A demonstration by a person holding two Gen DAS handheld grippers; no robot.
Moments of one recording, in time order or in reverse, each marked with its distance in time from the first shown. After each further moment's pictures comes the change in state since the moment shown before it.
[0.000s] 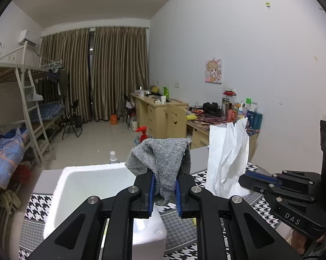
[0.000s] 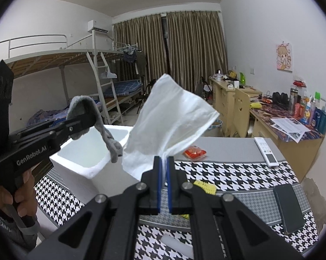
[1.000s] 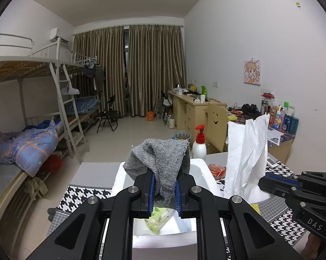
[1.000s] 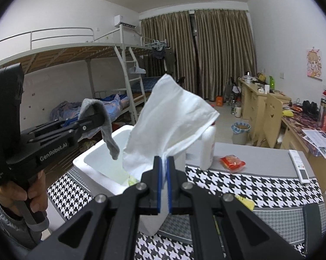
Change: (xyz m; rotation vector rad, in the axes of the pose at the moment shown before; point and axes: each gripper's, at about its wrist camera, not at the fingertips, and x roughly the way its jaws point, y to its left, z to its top) left arm 0.004 0.061 -0.001 -0.065 0.022 0.245; right arm 0.038 0.051 0.019 -0.075 0.025 0.181
